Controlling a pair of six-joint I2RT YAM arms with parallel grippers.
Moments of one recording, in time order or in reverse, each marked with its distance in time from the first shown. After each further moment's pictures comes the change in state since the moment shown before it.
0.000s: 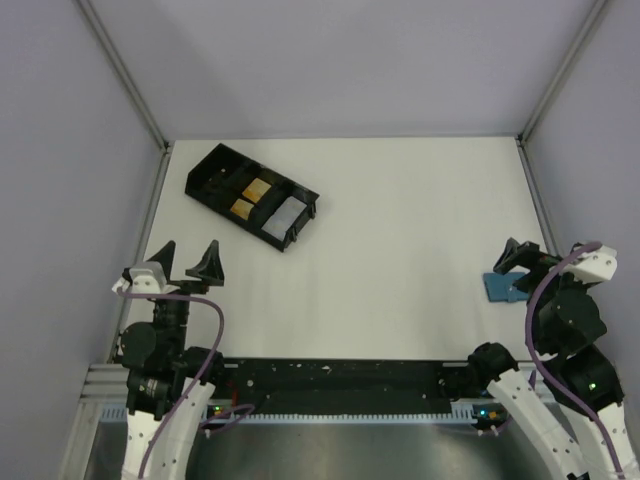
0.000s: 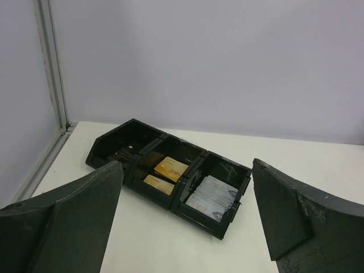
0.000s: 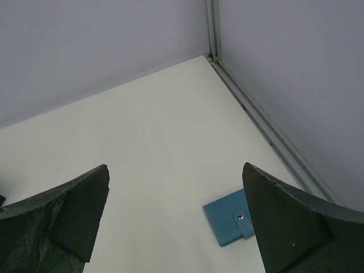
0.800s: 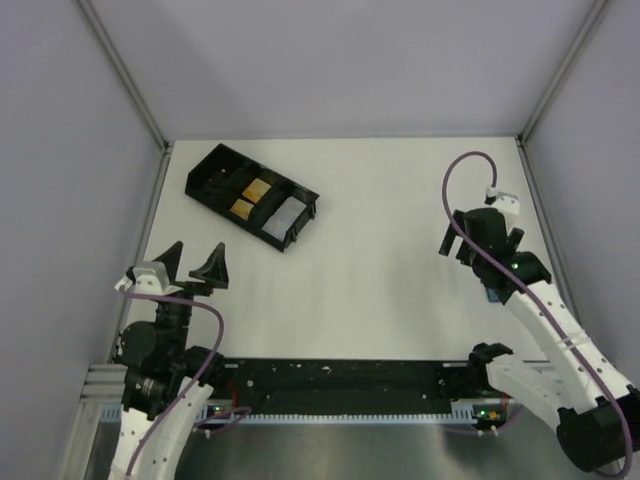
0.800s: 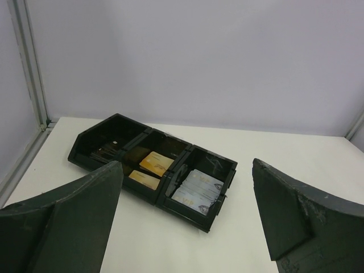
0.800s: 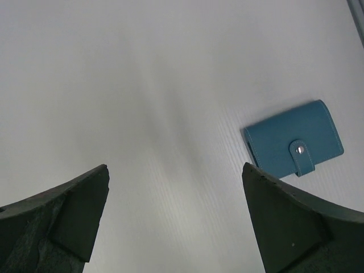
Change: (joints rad) left arm -0.106 0.000 0.000 -0.010 -0.053 -0.004; right arm -0.040 0.645 0.025 -0.077 -0.241 0.255
